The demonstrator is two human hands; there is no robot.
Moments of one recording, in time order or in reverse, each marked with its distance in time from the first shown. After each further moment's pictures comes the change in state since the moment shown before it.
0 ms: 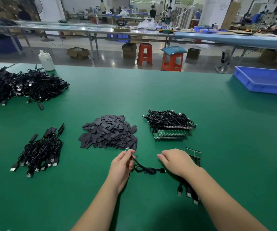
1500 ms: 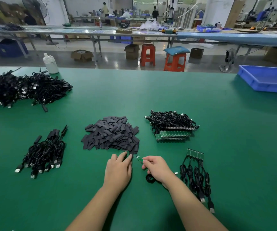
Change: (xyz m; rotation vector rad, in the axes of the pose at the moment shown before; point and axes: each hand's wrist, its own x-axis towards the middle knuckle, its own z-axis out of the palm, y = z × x) left_hand -0.003 0.002 -0.024 1.845 0.157 0.753; right_hand 0.017 -0.059 0.051 1.086 -0.027 0.226
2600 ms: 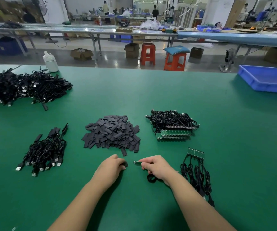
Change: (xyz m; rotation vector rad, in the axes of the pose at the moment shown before) left_hand 0.008 -0.038 -0.023 -0.200 -0.417 -0.062; right_hand -0.003 -0.006 -0.006 -0.035 -0.132 0.031
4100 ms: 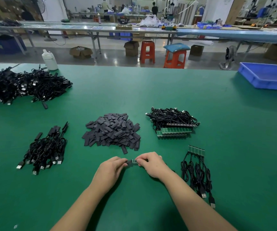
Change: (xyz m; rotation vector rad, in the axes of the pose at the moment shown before) left_hand -0.031 0.008 -0.007 -0.213 0.252 0.168; right_hand 0.004 -0.012 0.016 -0.406 0.080 -0.054
